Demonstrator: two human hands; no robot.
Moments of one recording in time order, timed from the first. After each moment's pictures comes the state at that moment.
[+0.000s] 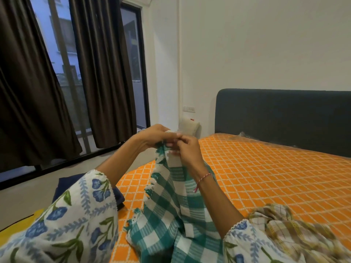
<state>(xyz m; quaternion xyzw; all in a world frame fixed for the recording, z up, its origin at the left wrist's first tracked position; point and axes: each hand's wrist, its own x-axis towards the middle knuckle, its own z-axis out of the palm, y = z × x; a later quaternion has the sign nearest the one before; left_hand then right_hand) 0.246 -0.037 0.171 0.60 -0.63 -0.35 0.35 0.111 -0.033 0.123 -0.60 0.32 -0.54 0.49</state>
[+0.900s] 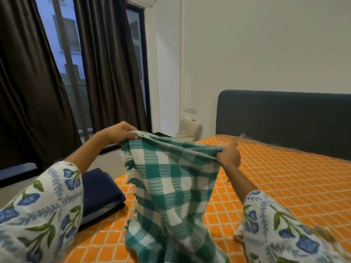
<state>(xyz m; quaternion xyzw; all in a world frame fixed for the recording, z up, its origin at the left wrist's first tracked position) 0.350 -0.012 0.181 0.67 -0.66 -0.20 0.28 0.028 -0.118 0.087 -0.57 0.69 -0.41 0.18</state>
